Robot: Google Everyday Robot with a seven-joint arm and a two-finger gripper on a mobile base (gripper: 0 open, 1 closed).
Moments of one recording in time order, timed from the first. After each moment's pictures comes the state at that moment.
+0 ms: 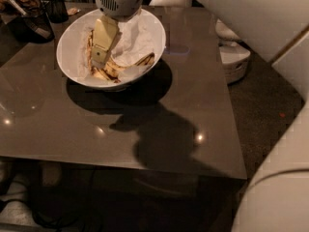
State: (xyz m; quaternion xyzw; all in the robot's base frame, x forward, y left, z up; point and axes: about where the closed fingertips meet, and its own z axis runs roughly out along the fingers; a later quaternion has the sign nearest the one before) arm 0.599 0.069 0.976 -0.55 0.82 -0.01 0.18
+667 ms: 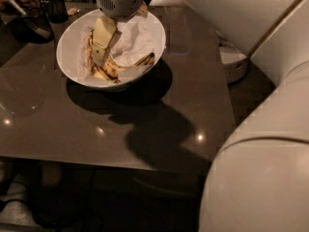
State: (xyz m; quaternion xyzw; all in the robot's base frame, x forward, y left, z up) arm 0.614 0.061 0.966 -0.49 0.86 -0.03 0.15
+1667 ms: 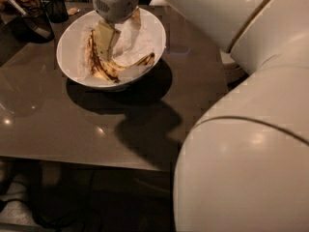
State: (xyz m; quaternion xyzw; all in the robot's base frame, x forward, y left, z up) arm 0.633 0.067 0.954 -0.48 0.87 -0.04 0.14
